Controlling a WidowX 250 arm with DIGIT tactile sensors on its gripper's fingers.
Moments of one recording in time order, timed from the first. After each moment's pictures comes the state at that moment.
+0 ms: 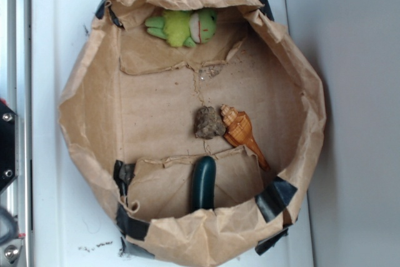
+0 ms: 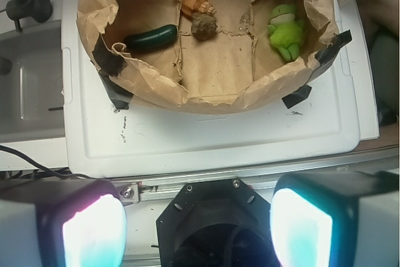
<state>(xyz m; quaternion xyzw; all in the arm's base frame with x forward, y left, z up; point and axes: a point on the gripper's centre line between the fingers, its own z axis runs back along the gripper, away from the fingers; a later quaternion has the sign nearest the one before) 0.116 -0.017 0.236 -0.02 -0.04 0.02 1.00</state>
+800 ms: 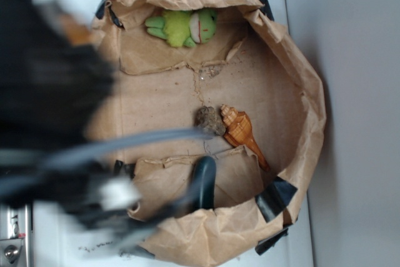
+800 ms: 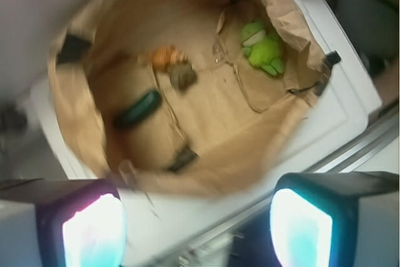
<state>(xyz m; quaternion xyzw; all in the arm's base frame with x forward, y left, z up) 0.215 -0.027 0.228 -0.01 0.00 0.27 0.96</state>
